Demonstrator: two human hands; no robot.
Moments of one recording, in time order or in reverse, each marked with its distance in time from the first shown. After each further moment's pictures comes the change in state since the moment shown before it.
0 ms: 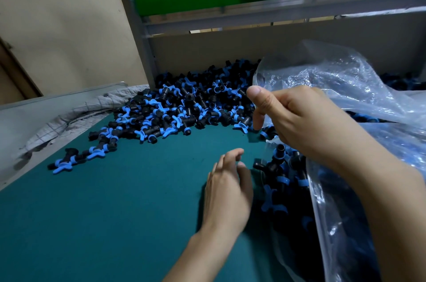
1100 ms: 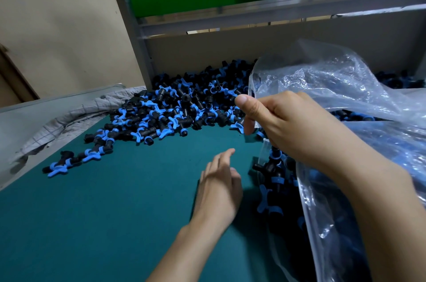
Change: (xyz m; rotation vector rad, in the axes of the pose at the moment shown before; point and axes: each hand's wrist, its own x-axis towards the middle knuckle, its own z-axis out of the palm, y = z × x) left_hand 0.014 -0.026 0.007 0.129 -0.152 -0.010; right_hand 0.003 0.006 0.006 -0.075 -0.044 0.018
